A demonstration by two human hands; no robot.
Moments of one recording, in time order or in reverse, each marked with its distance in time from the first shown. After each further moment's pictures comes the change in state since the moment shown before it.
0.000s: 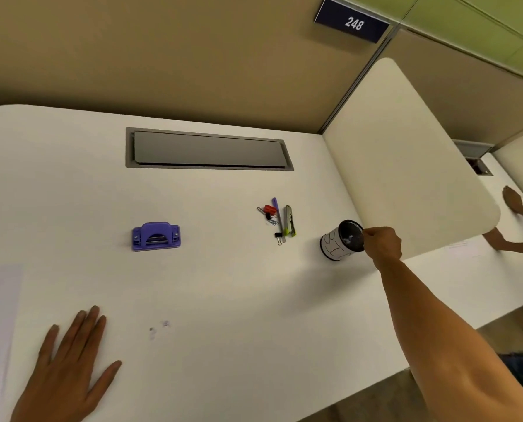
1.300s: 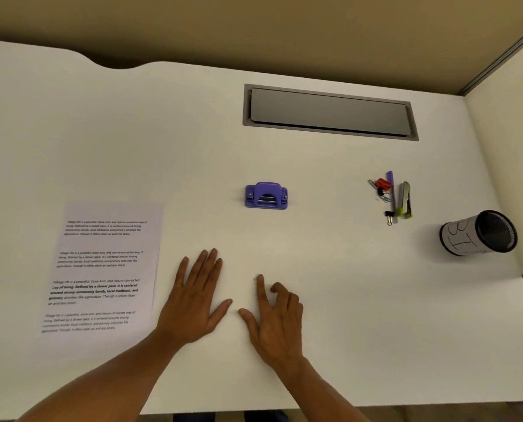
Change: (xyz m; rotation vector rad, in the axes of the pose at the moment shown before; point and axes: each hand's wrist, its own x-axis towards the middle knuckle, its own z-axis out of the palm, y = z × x) left_hand 0.000 0.001 -0.004 0.005 -0.131 -0.029; right_hand -0.393 -0.002 0.222 -0.254 -0.304 -0.968
